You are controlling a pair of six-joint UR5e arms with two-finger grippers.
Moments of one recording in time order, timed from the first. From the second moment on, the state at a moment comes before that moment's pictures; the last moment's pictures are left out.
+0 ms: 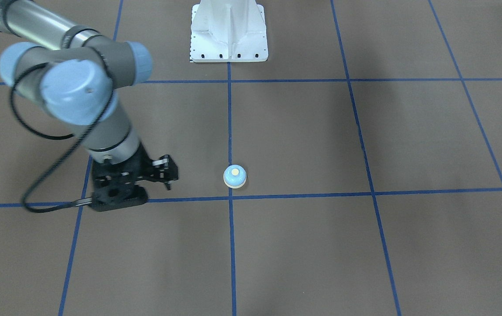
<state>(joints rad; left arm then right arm) -1.55 -1.43 -1.86 -1.49 -2.28 0.07 0.98 -0.87 1.52 -1.59 2.15 0.66</state>
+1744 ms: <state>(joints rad) -1.71 -1.25 -1.85 -1.70 -2.45 0.06 1.50 -1.61 1.78 -1.57 2.34 -0.04</state>
